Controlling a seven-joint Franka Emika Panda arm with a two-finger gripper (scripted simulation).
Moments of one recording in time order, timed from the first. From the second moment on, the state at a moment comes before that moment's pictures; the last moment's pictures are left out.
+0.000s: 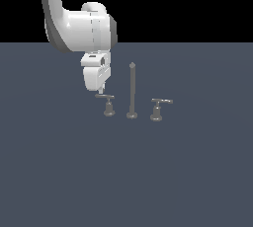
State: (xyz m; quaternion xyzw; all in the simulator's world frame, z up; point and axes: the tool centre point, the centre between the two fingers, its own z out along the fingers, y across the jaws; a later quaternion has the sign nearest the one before) arm 0.089 0.103 0.102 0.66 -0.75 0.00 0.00
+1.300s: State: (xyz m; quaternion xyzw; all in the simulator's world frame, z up) arm 0.083 0.112 0.089 0.63 -0.78 0.00 0.00
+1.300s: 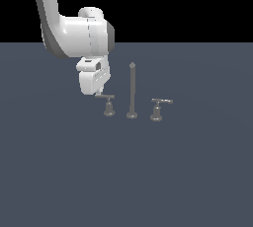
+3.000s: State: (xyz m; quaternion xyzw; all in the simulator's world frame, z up) arm 0.012 0.101 0.089 0.65 -0.76 0.00 -0.01
